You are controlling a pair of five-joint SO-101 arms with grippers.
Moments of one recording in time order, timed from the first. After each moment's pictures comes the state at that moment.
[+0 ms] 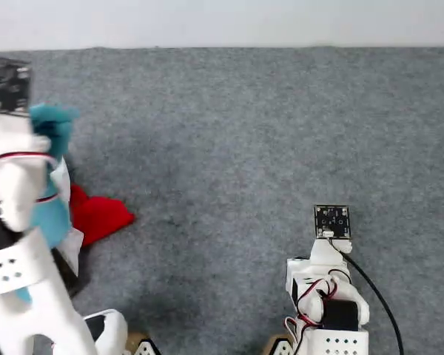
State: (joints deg) left arm -19.4 -36.5 6.5 77.2 -16.1; right arm -0.2 -103.1 95.9 74.7 -0.2
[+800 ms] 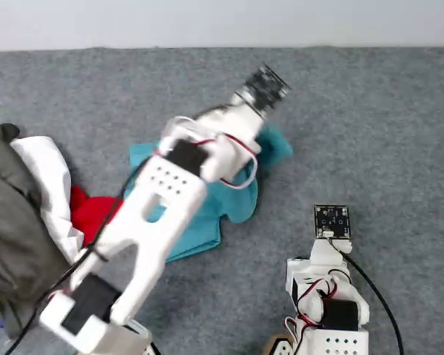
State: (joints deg) left arm 28.0 0.7 6.4 54.5 -9.4; right arm -0.2 -103.1 95.9 74.7 -0.2
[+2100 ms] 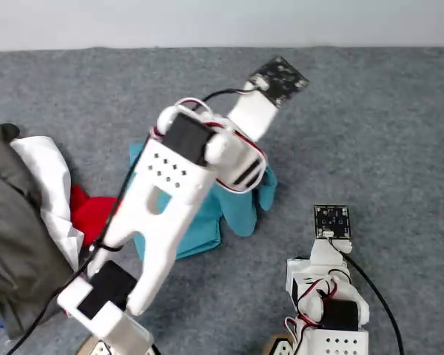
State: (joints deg) left arm 32.2 7.6 -28.5 97.9 -4.5; right arm -0.2 -103.1 95.9 74.7 -0.2
